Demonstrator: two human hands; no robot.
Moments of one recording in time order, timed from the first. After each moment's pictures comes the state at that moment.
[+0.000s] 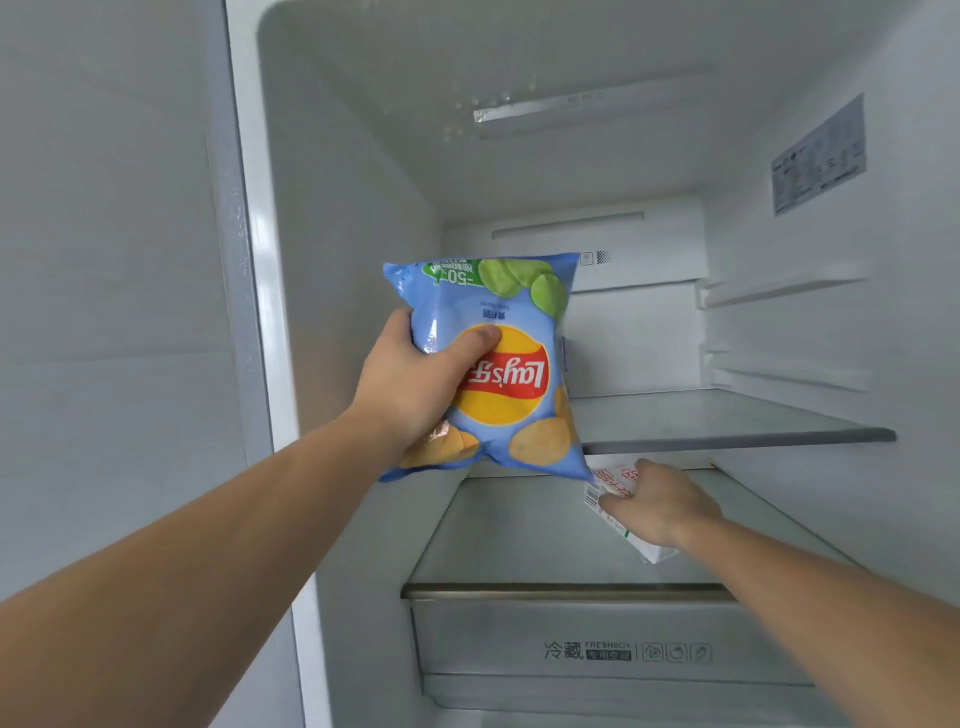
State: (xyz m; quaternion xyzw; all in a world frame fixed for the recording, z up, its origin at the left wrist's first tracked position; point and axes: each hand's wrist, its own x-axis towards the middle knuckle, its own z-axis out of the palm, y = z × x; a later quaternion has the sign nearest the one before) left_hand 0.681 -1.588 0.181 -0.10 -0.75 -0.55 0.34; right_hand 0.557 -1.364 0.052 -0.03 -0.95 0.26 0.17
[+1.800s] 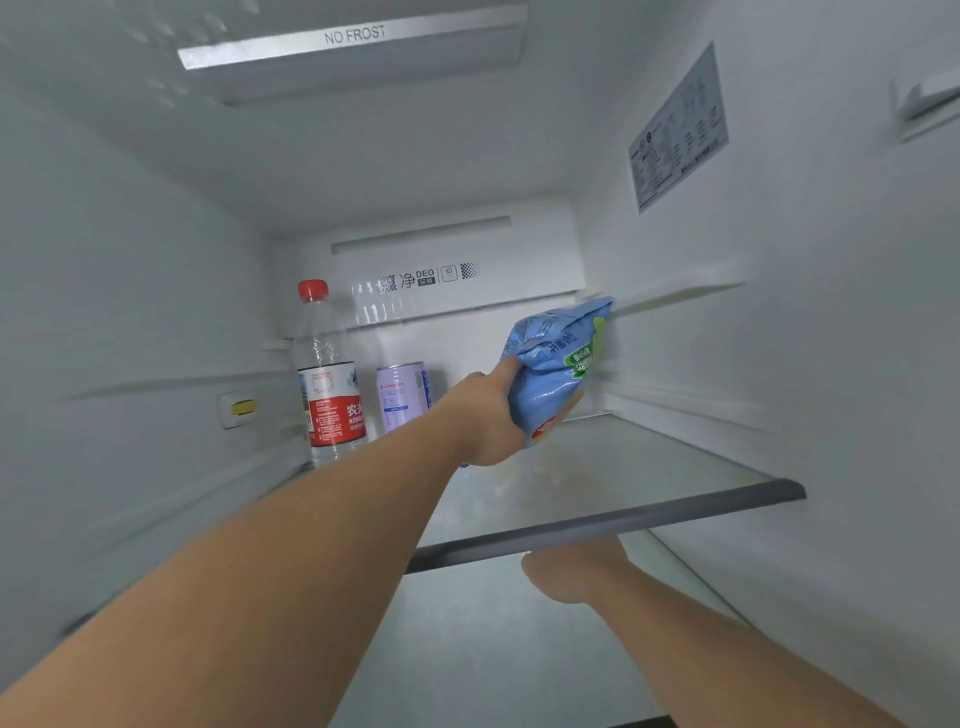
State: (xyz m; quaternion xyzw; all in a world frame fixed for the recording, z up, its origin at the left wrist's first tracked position) left_hand 0.491 -1.424 0.184 -0.21 -0.95 -0.12 0.18; right_hand 0.477 -1.319 0.039 0.00 -0.97 0.22 0.05
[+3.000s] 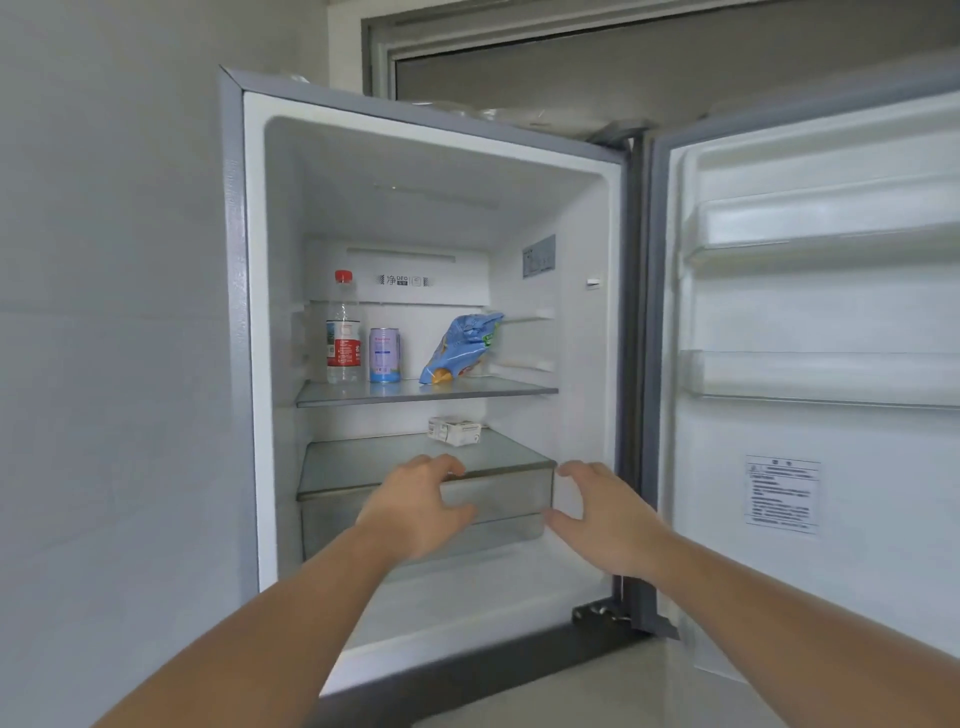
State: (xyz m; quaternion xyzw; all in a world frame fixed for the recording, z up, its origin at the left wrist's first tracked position) left_hand 0.838 -1.553 0.057 -0.27 -0.92 -0.26 0.14; right_hand 0.934 -1.350 0.053 -0.05 -0.96 0.20 0.21
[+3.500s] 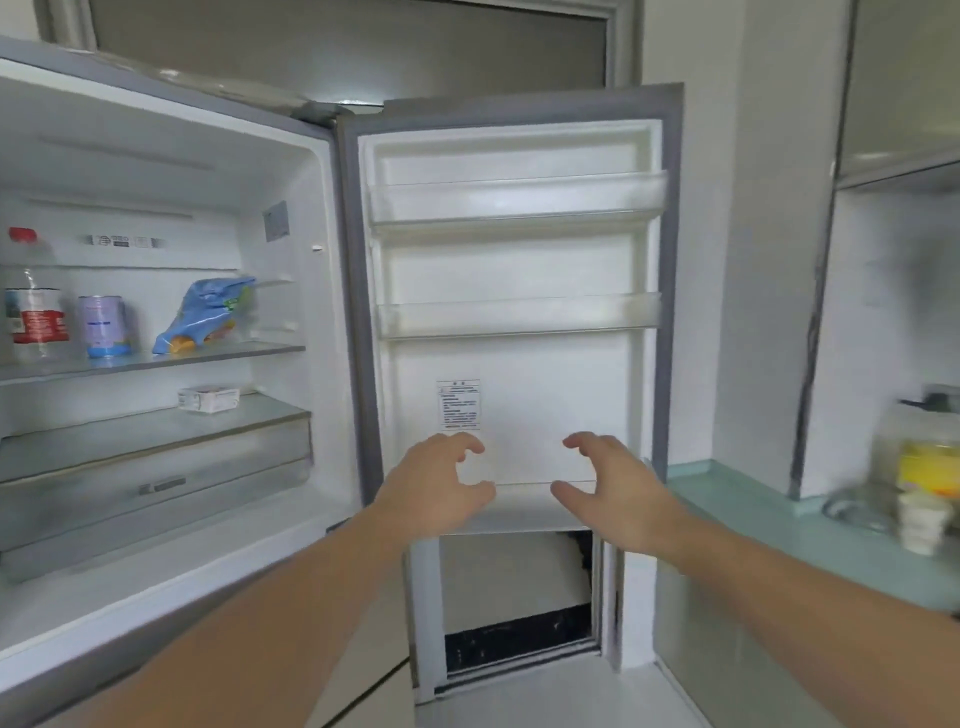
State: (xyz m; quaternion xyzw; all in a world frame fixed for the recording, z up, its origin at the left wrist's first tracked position) left_hand 1.074 -1.355 0.031 -0.49 -0.81 -0.31 0.04; right_hand 1.251 -1.226 0.030 -0.26 -0.91 0.19 0.27
